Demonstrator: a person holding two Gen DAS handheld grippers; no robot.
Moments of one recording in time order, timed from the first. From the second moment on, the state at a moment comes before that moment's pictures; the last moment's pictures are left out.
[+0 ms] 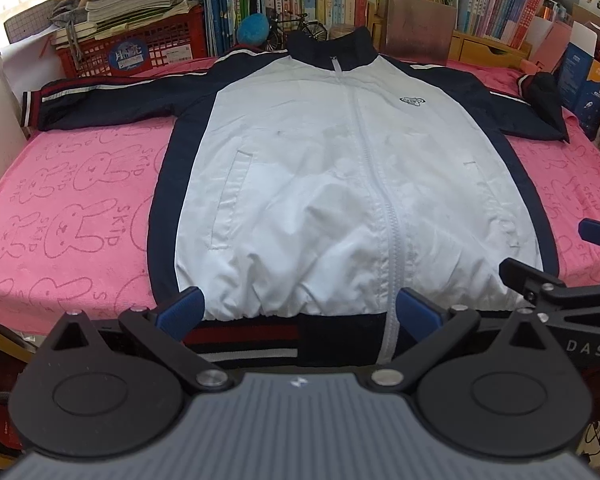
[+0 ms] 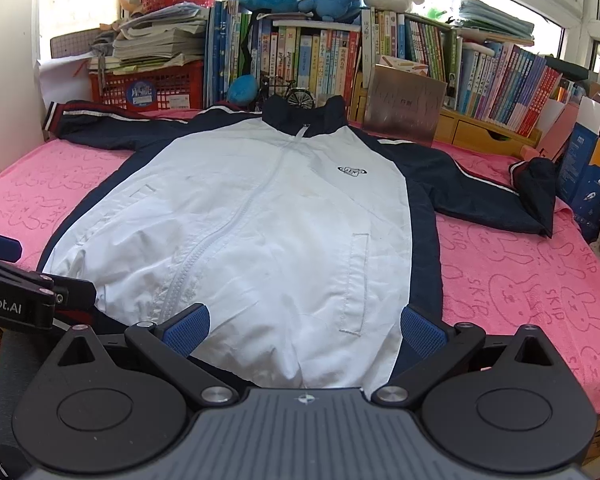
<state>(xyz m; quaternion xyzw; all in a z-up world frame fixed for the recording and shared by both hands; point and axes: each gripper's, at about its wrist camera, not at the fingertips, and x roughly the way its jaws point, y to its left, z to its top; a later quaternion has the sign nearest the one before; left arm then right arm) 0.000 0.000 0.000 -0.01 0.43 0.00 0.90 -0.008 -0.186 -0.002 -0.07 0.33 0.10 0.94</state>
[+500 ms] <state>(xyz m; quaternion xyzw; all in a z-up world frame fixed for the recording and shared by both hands) -0.003 0.000 -0.002 0.00 0.44 0.00 0.90 -0.012 -0.178 0.000 -0.09 0.34 0.10 0.93</state>
